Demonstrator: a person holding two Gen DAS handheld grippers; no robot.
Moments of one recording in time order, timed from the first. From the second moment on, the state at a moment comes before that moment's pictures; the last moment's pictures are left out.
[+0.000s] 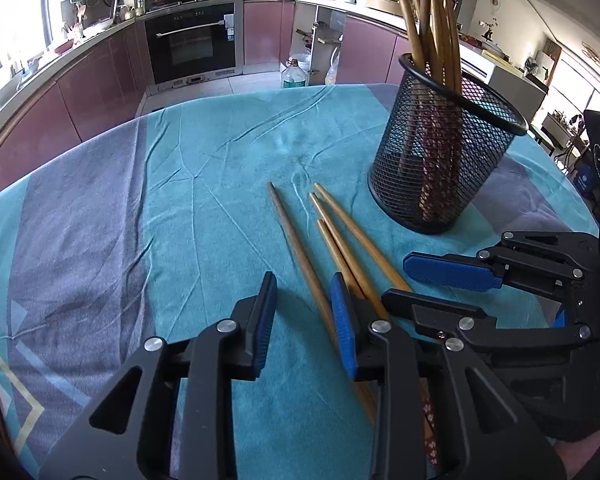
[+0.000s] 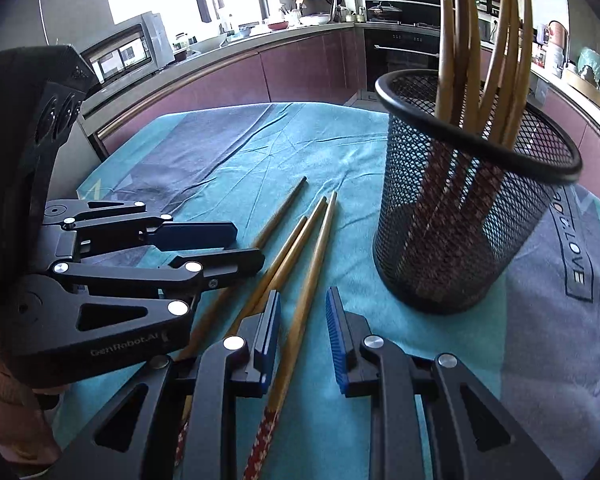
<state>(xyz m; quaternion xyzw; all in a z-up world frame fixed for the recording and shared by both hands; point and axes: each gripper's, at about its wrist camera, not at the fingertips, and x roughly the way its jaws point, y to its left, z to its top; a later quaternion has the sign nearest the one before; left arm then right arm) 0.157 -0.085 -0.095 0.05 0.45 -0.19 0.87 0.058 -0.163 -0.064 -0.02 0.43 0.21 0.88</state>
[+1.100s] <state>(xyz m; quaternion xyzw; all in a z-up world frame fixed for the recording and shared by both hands) 0.124 -0.062 -0.060 -0.01 0.42 -0.22 0.88 0.029 -0.198 -0.029 0.06 0.38 0.26 0.88</state>
